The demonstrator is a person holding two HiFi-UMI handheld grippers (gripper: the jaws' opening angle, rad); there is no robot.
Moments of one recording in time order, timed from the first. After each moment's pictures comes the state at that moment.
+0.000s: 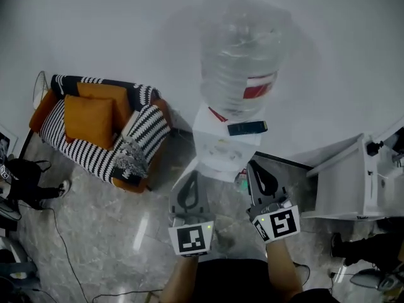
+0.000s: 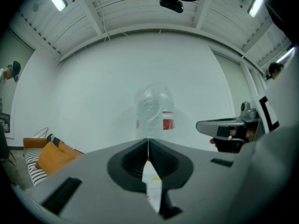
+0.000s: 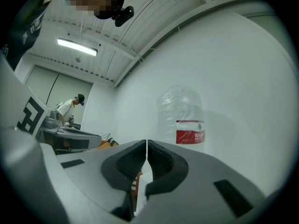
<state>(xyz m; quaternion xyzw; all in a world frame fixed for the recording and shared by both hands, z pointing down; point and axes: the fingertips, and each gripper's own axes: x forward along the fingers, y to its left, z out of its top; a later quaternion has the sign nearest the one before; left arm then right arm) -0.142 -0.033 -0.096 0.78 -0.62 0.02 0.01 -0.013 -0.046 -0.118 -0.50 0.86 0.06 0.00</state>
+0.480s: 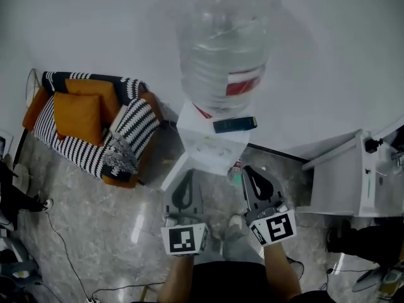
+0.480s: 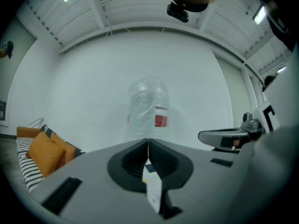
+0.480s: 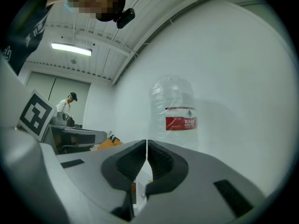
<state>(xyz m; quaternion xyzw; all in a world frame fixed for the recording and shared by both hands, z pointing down) -0.100 -0.058 -0.069 0.79 -0.61 0.01 0.02 0.033 -0.059 -0.080 -0.49 0.87 0.02 -0.01</state>
